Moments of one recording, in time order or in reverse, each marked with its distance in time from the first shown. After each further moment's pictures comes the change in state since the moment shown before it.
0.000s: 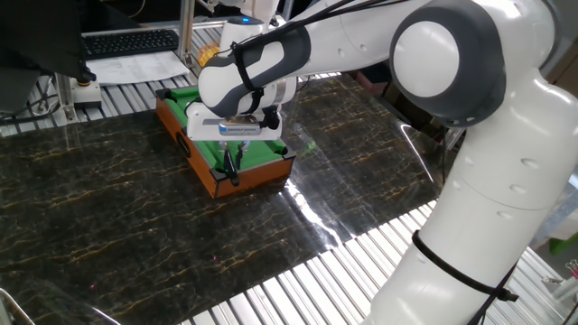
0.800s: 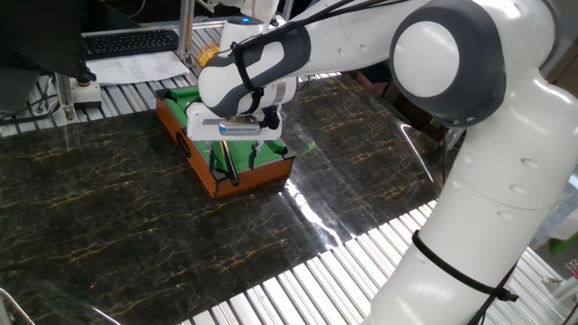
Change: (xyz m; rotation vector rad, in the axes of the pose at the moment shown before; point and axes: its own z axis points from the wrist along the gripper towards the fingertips) arm 0.000 0.000 0.000 0.000 0.000 0.000
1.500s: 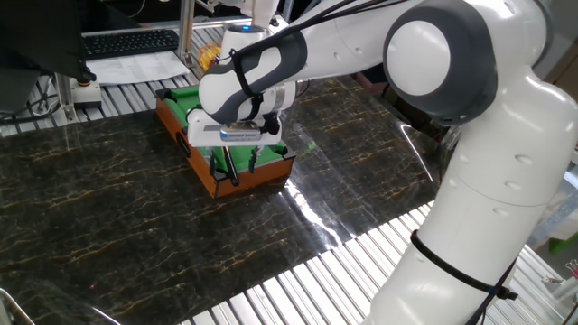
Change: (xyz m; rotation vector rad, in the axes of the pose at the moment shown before) arm -0.001 -0.002 0.016 -0.011 0.003 -0.043
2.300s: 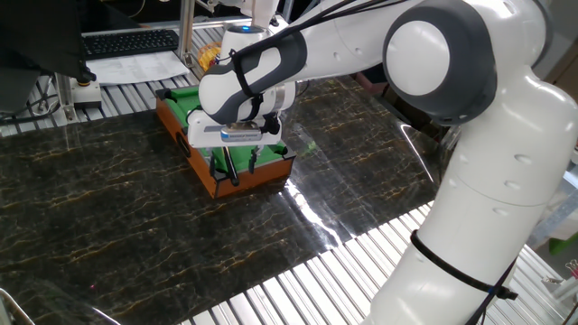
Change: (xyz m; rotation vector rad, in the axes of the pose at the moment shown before) arm 0.000 0.000 0.001 0.002 0.002 -0.025
